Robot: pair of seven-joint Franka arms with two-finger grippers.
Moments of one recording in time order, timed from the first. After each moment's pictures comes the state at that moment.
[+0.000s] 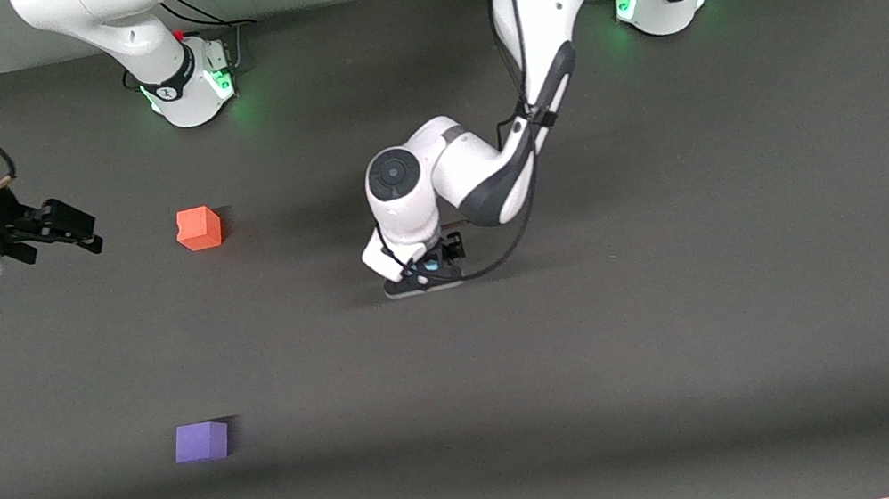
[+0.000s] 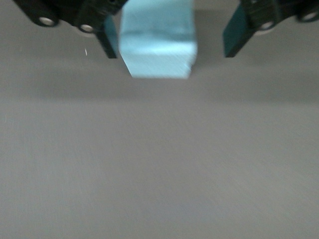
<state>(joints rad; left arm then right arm) -0.81 0.90 -0.01 -1.19 0.01 2.15 -0.91 0.02 -0.16 0.08 -1.90 0.04 1.79 0.16</state>
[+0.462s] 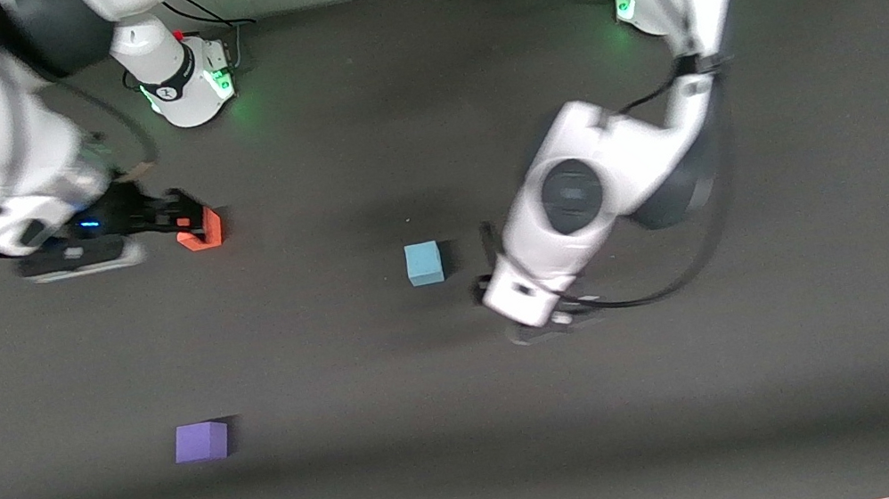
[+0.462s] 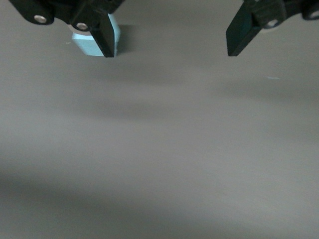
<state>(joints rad) -0.48 0.65 -0.02 -1.19 -0.13 1.84 -0.62 0.02 -0.03 0.35 -1.88 0.04 1.93 0.38</state>
